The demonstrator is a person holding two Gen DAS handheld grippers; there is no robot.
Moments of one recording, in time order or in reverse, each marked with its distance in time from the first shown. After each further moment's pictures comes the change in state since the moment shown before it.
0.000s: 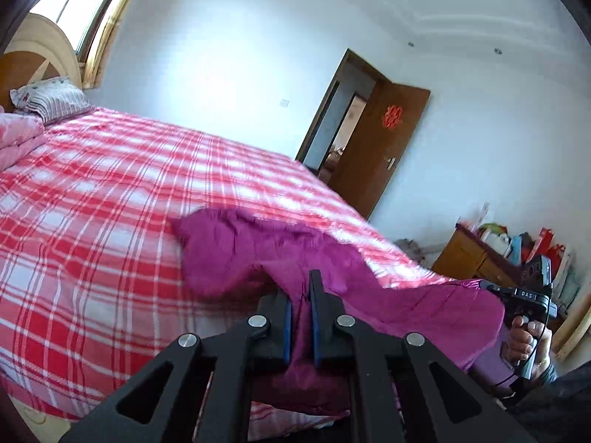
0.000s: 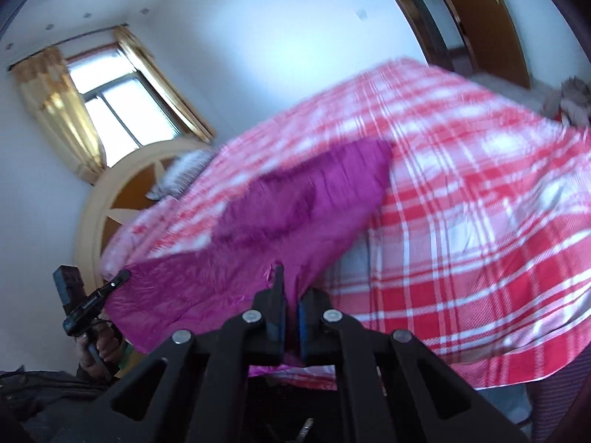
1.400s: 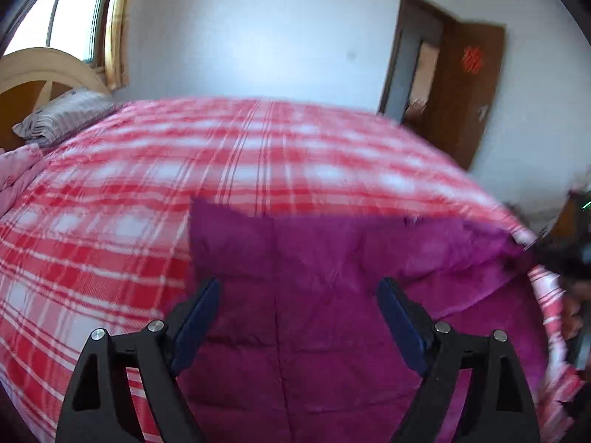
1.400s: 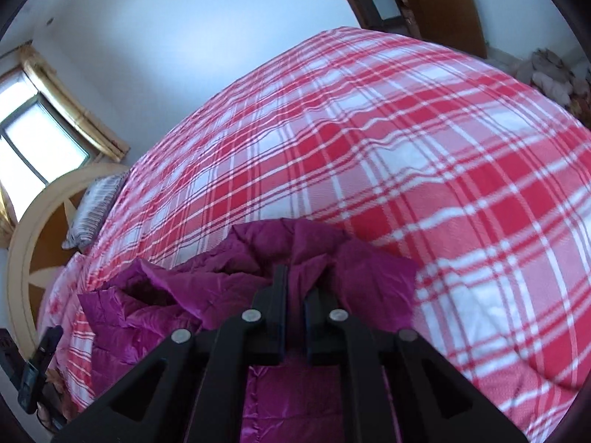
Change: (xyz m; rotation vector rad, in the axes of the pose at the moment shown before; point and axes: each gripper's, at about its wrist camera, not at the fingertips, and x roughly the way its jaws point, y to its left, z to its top) left arm 0.297 0.062 0.044 0.098 0.195 0.426; right arm 0.309 -0.126 0.179 0.162 0.097 -0.312
